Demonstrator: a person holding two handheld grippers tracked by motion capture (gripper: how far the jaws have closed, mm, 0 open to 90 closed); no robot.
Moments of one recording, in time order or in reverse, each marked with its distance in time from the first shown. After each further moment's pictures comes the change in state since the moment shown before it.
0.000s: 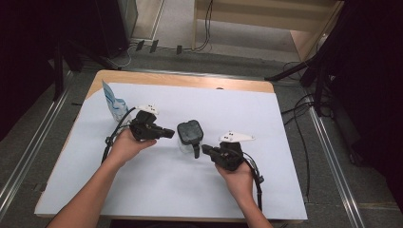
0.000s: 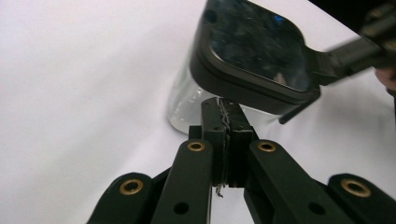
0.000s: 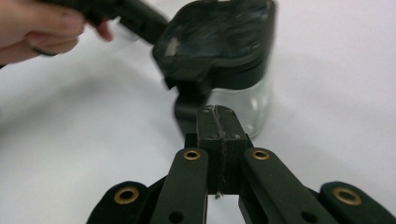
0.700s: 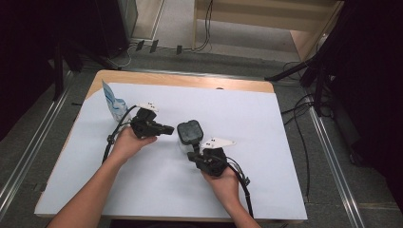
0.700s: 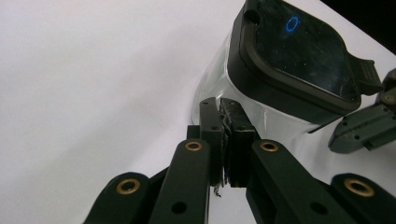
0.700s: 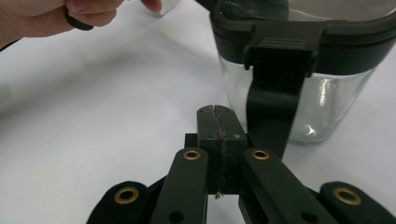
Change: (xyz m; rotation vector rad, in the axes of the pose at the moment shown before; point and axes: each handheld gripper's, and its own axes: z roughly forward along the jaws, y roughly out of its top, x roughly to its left) left arm 0.013 -0.002 0.006 -0.006 0.028 -0.035; right arm 0.023 -0.010 0.034 0.045 0.045 -0.039
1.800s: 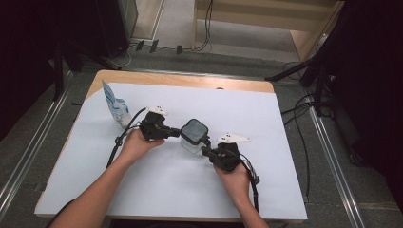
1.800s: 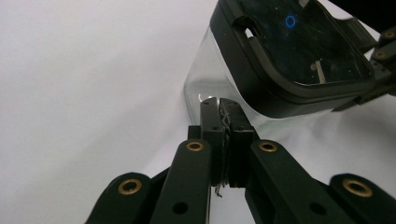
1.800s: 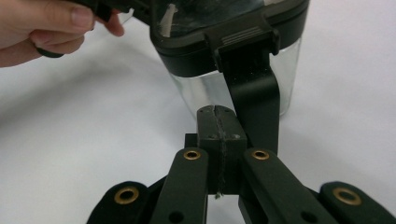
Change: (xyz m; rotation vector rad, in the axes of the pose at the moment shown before) left arm -0.013 0.003 0.024 -0.002 0.005 0.048; right arm -0.034 -0.003 -0.020 -0.014 -0.076 0.090
